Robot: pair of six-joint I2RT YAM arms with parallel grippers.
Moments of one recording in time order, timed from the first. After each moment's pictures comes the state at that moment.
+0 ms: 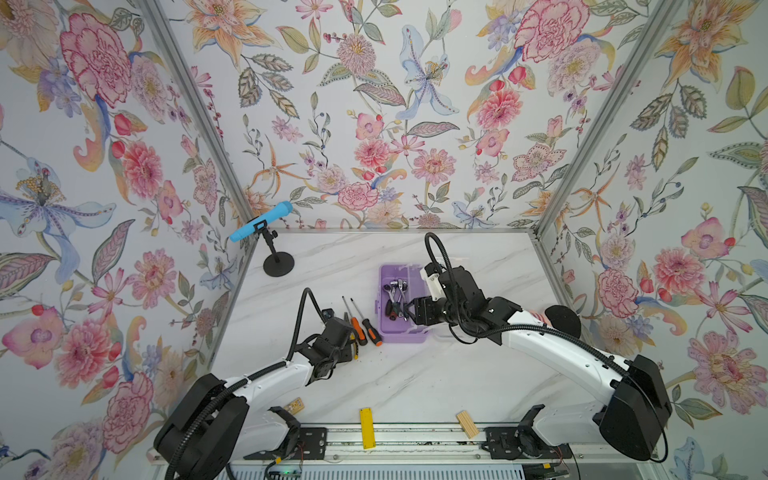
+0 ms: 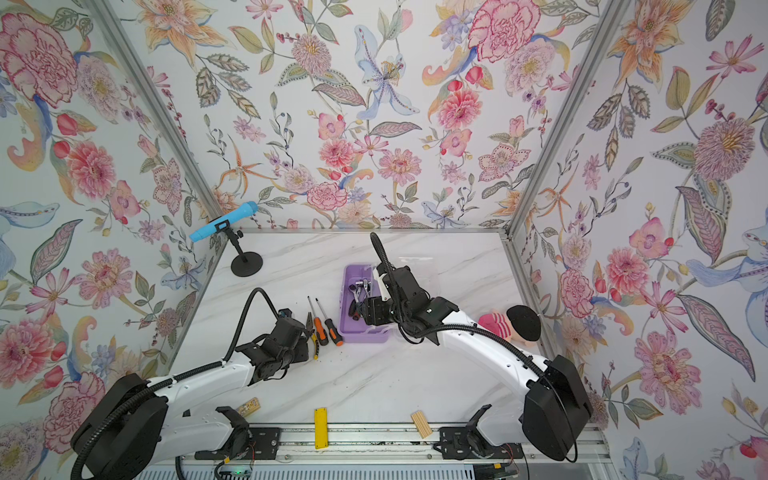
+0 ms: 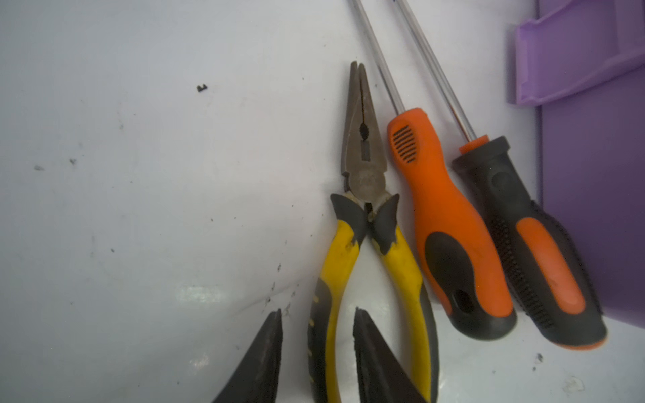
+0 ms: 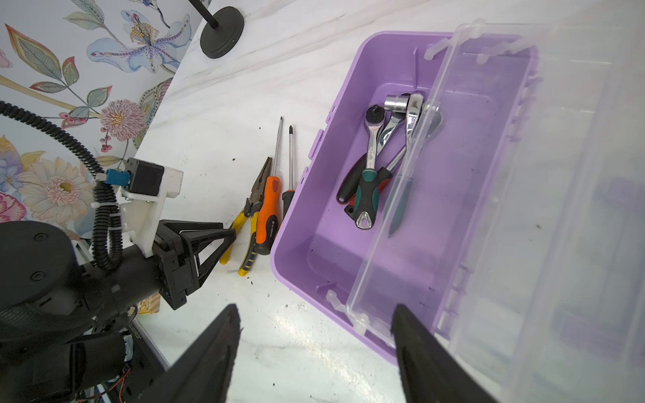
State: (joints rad) left arm -0.60 1.24 0.45 -0.23 -0.26 -0.66; right arm 0.76 1.37 1.05 -0.40 -0.11 0.47
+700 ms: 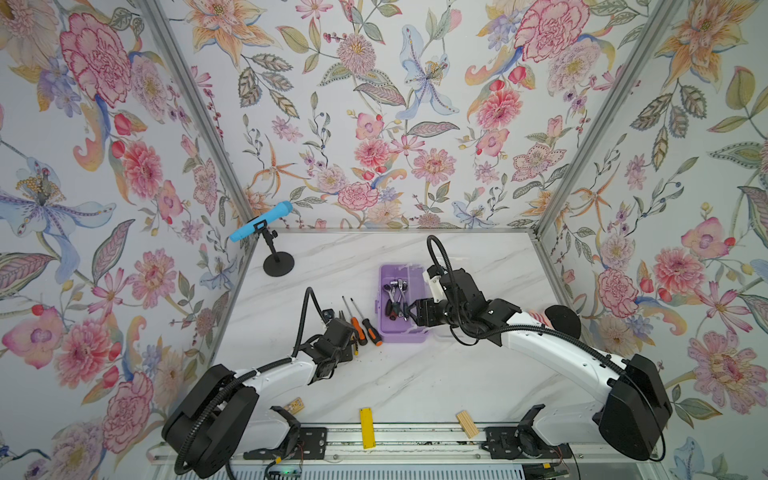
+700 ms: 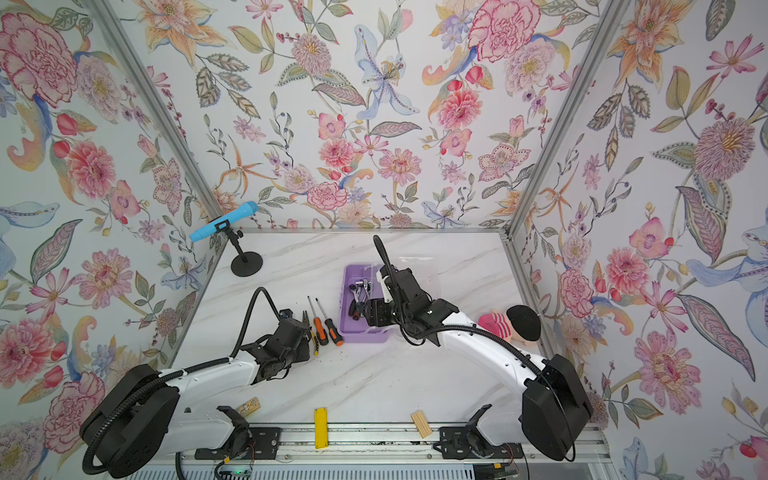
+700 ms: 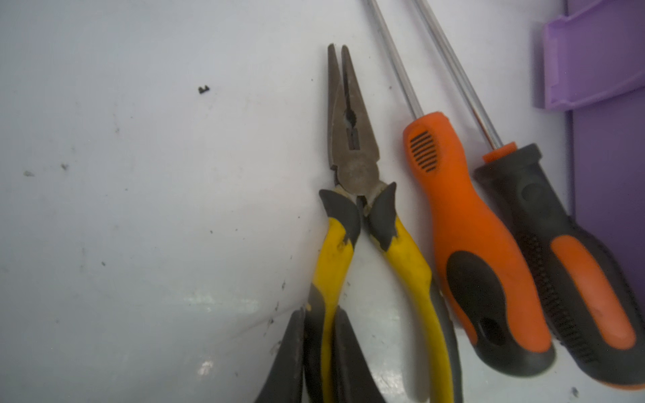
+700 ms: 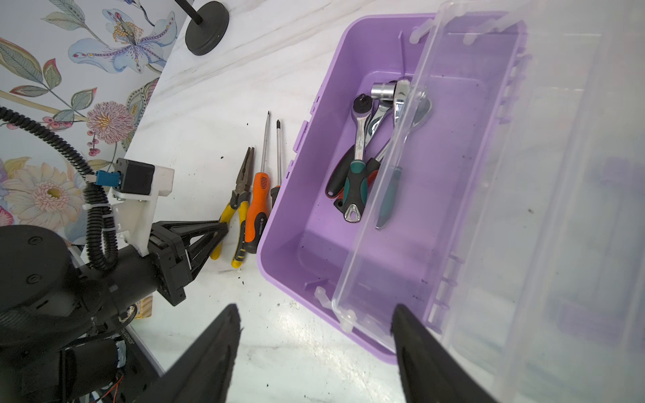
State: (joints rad) left arm -0.60 1.29 0.44 -0.18 -0.29 -0.66; right arm 0.74 1.37 1.01 -0.38 -0.11 0.49
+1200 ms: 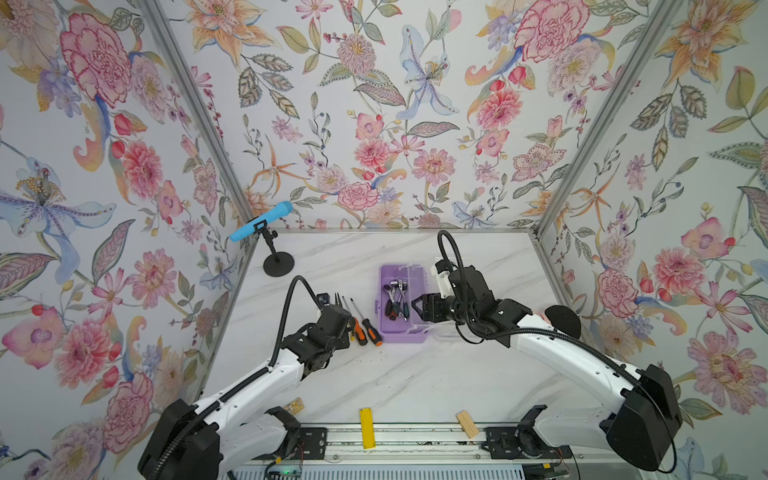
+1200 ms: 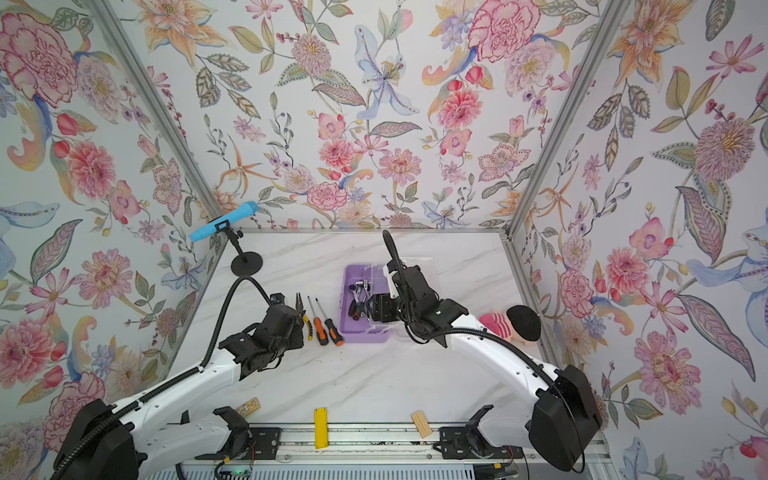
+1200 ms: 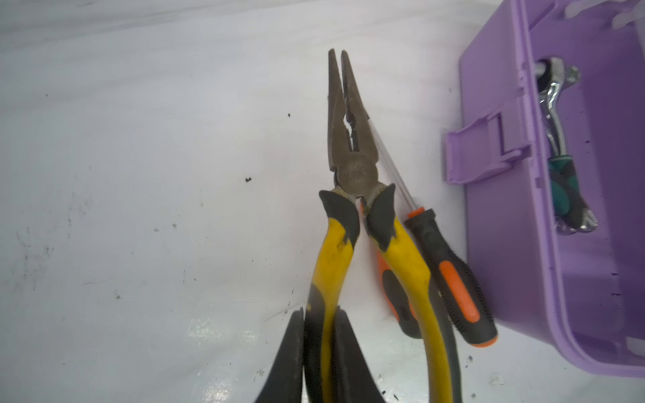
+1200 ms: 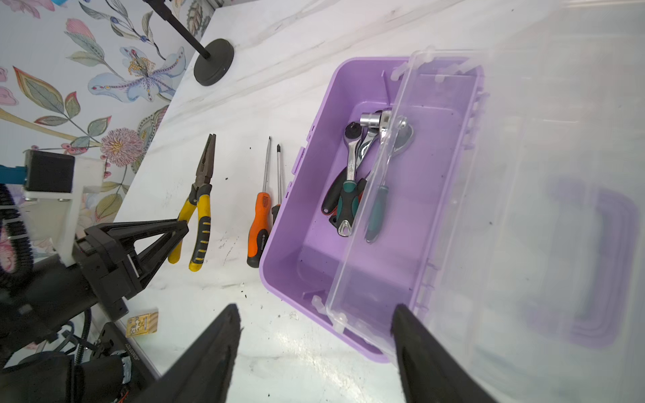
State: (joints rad) left arm -0.62 1.11 0.66 -0.45 -0.37 -0.61; right arm 0.70 1.28 1.01 -0.38 -0.09 0.49
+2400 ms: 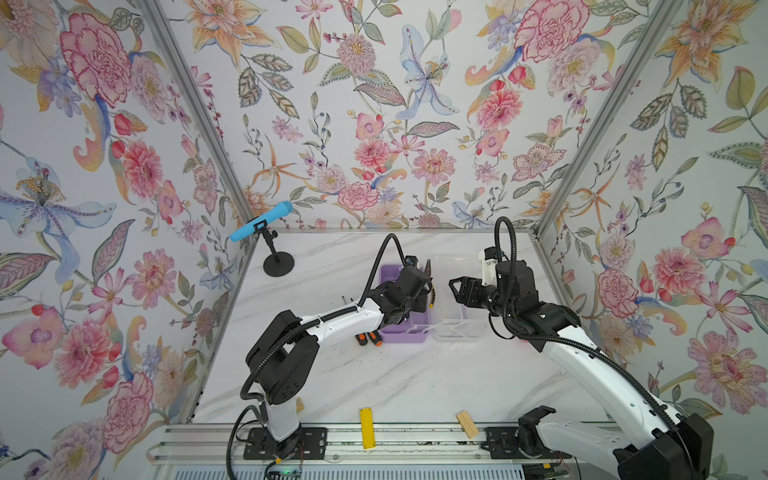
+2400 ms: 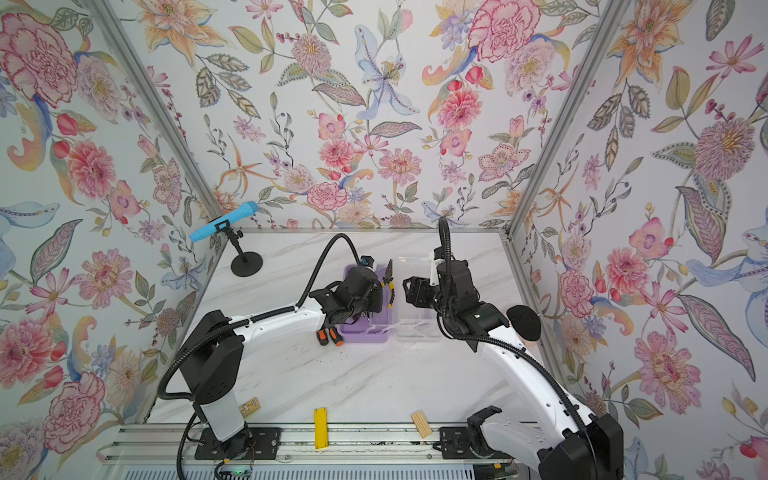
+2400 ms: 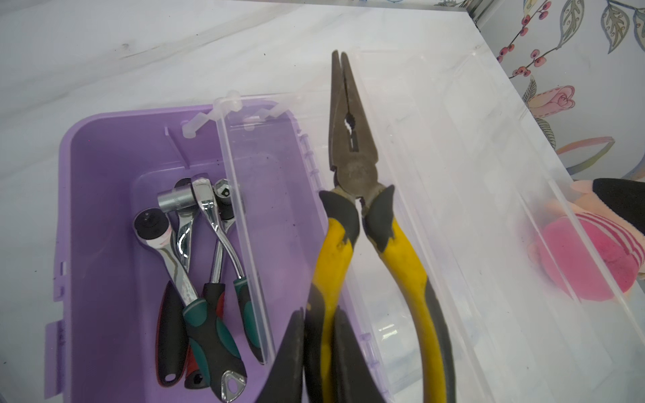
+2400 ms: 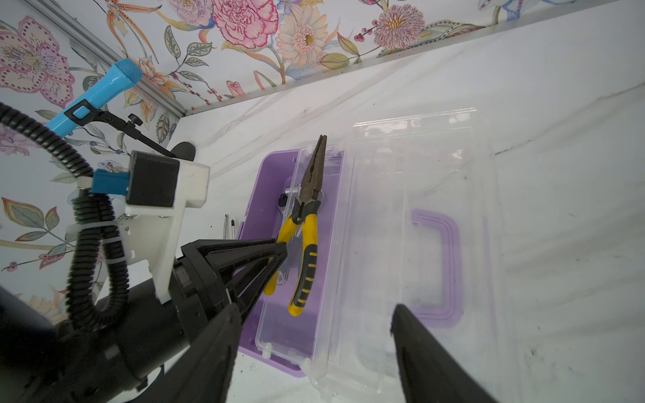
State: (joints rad) left arm -0.85 1.82 1.30 -0.21 -0.21 -0.53; right arm 0.46 1.11 0.96 -0.40 -0.07 0.48
